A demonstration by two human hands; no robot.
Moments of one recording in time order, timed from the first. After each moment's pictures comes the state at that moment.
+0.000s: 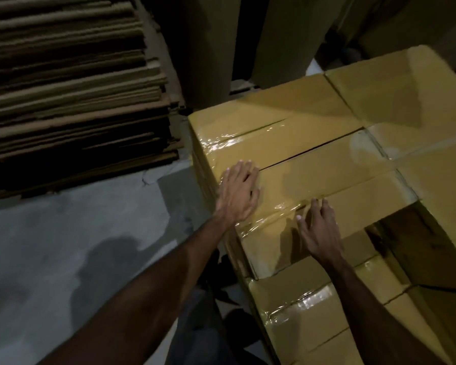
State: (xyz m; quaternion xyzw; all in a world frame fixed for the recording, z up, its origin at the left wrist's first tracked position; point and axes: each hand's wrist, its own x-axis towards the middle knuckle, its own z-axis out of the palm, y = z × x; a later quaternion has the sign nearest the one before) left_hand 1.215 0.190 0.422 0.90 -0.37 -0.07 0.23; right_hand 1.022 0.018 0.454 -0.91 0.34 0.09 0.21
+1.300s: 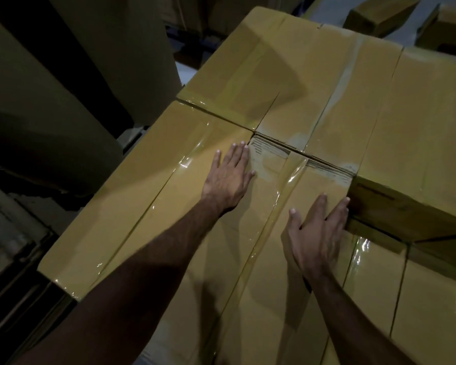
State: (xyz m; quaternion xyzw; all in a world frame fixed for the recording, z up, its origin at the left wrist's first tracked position) left_hand 1.298 -0.161 0.384 0.74 -0.67 -0.07 0.04; right_hand 1.053 -0.122 0.405 -0.67 0.71 -0.12 0.18
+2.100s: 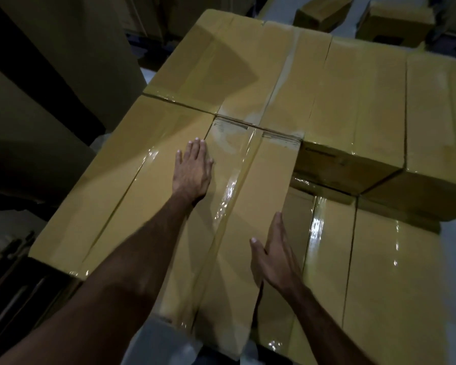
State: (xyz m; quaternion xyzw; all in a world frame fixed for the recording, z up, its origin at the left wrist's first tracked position) left_hand 1.279 -0.110 0.395 0.78 -0.62 -0.09 0.04; right_hand 0.988 0.014 0.410 -0.67 0.61 -0.12 0.41
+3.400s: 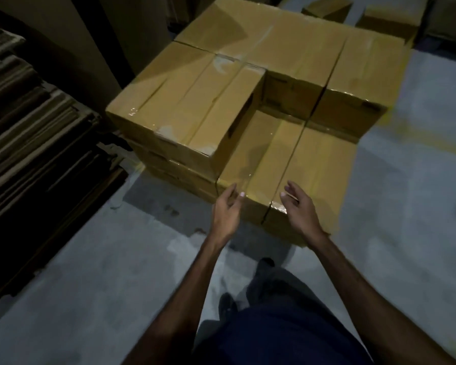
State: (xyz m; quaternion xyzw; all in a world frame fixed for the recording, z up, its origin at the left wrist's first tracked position) left_hand 0.853 0.450 0.567 0.72 -0.31 -0.41 0.47; right_hand 0.675 0.362 0.566 -0.60 0.56 -0.24 0.52
